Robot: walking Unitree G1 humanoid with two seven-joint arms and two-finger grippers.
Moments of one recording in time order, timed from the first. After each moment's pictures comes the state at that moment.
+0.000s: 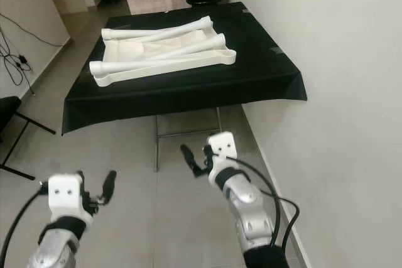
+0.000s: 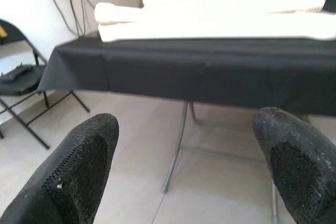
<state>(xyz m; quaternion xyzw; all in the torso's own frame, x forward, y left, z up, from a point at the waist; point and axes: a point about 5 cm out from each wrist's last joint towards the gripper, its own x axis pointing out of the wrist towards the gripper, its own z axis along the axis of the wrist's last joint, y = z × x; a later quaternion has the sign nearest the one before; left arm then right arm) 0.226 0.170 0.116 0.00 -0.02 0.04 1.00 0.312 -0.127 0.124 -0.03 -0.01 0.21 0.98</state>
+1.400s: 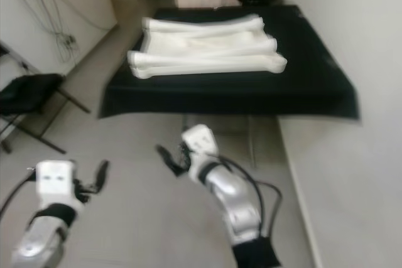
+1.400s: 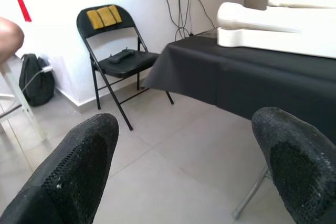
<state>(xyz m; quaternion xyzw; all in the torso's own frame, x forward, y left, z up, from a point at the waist) 0.224 0.167 0.122 0.00 0.00 0.01 1.00 0.299 -0.102 0.125 -0.06 0.01 0.30 0.95</state>
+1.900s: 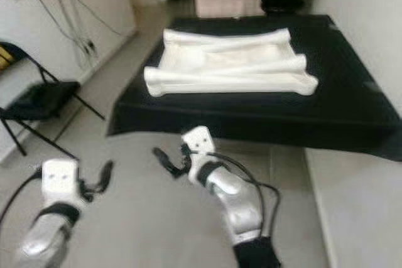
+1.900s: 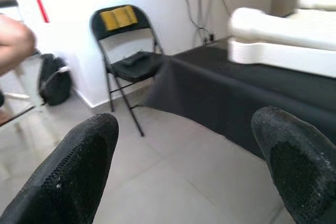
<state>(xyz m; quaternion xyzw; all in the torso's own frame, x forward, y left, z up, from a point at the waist) 0.225 0.161 0.123 -0.01 0.00 -0.01 1.00 0.301 -0.105 0.125 -0.04 0.02 0.32 0.95</state>
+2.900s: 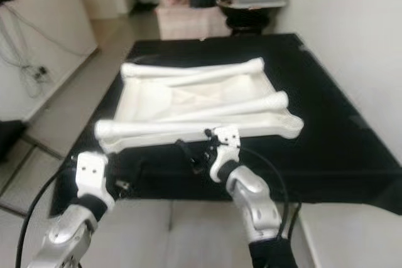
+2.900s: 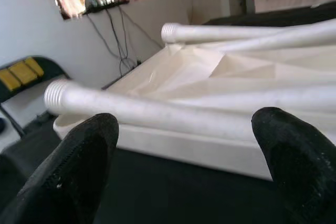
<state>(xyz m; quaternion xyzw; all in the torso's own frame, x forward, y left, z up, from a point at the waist) 0.244 0.137 0.135 0.00 -0.02 -0.10 0.99 0.311 -0.118 0.140 0.07 0.00 0.30 0.95</state>
